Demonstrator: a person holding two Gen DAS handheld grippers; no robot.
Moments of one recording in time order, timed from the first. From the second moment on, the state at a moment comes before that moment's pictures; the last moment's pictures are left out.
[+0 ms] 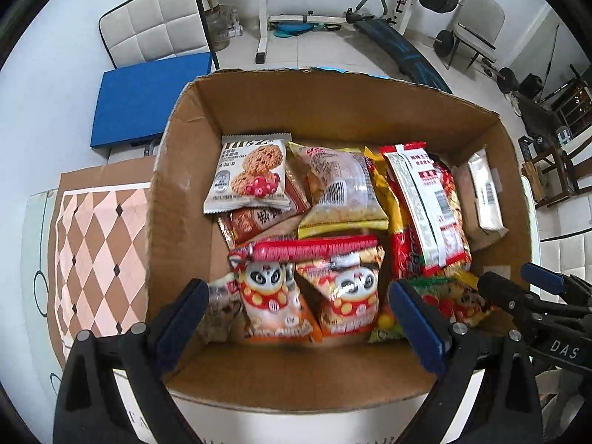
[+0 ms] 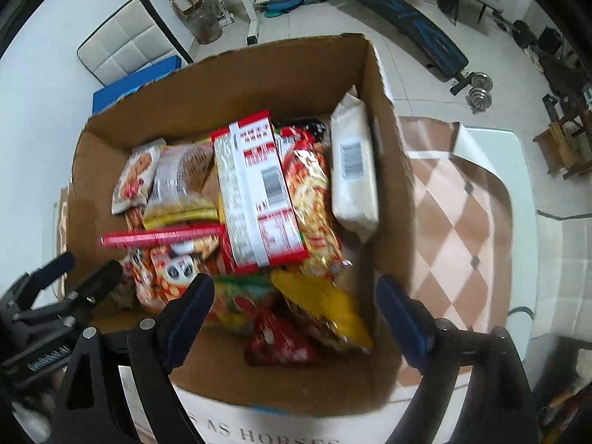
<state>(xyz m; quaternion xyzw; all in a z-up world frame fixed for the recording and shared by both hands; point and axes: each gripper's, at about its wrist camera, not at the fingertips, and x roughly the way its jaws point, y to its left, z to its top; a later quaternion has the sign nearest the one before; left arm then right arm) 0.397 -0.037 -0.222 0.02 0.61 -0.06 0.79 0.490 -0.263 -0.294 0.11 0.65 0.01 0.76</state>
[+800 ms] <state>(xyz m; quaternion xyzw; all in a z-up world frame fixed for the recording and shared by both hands) 0.208 -0.029 -0.043 0.02 0.48 -0.08 0.87 0.275 -0.250 -0.099 0.10 0.50 -0.01 0.86</state>
